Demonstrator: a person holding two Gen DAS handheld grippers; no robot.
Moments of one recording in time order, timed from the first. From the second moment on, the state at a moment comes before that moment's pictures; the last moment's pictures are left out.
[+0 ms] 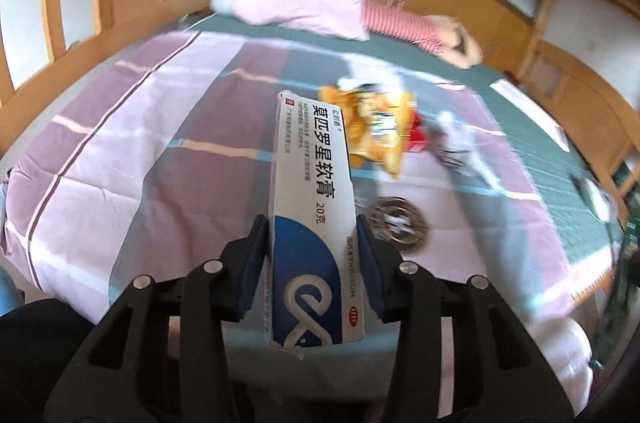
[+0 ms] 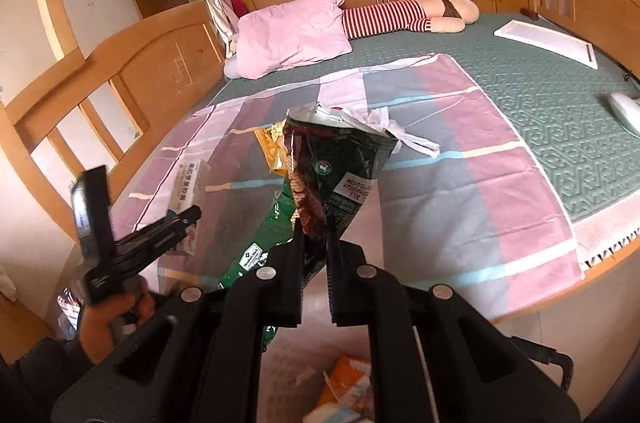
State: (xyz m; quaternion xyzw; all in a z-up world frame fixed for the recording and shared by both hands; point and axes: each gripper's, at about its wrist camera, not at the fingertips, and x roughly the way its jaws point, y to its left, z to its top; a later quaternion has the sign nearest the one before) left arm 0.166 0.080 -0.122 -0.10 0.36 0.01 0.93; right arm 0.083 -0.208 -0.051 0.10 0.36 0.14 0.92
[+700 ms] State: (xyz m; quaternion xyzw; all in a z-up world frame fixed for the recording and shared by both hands) left arm 0.060 -0.005 -0.100 -0.04 0.35 -0.13 0.93; right arm -0.010 -0.237 -0.091 0.06 0.46 0.11 0.88
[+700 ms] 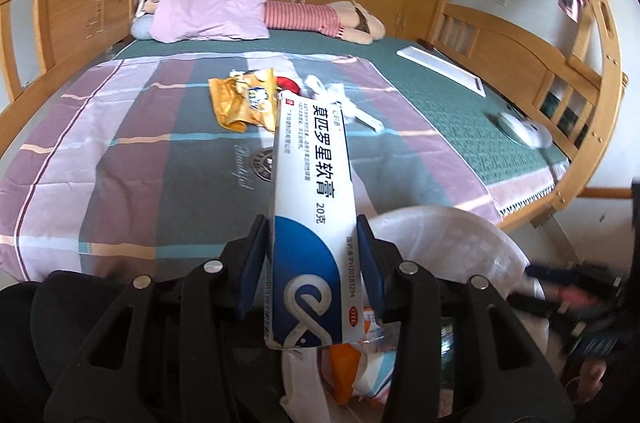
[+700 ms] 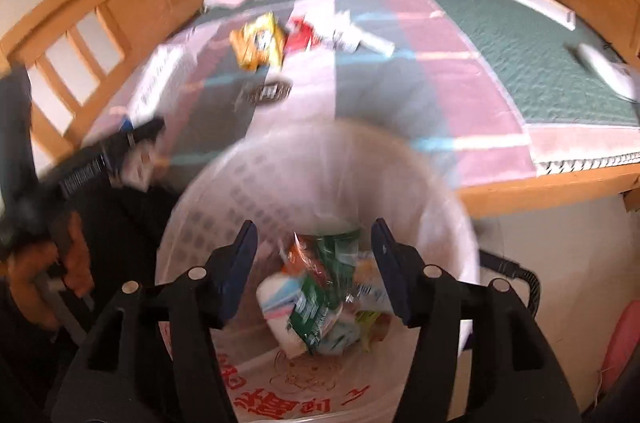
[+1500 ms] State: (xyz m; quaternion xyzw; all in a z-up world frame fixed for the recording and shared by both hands) left arm 0.026 -0.071 -0.125 0.06 0.37 -0.29 0.88; right arm -0.024 -0.299 -0.056 0.19 0.34 0.01 0.92
